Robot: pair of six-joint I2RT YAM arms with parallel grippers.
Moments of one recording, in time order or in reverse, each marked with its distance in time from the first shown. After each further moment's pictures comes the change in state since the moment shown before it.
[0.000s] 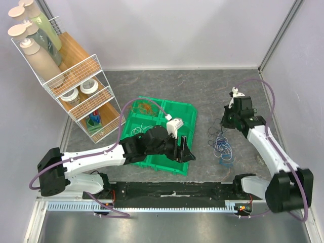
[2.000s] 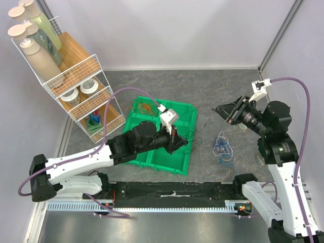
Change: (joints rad) left arm -0.001 -0.118 0.073 0.046 -0.144 0.330; right arm 0.011 -0.484 0.219 0.024 -0.499 0.427
